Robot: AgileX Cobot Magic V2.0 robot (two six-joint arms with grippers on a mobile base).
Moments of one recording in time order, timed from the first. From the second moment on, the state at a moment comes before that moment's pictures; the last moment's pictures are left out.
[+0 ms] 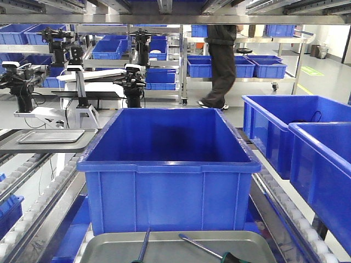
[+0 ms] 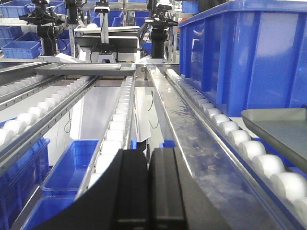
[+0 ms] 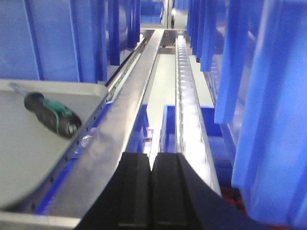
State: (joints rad) left arm -0.02 -0.01 0.03 -0.08 0.16 0.01; right arm 0.10 0.03 -0.11 -0.06 0.41 0.06
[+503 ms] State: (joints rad) left arm -0.02 -0.01 0.03 -0.08 0.16 0.01; right arm 0.04 -0.01 0.03 -0.06 0.13 0.10
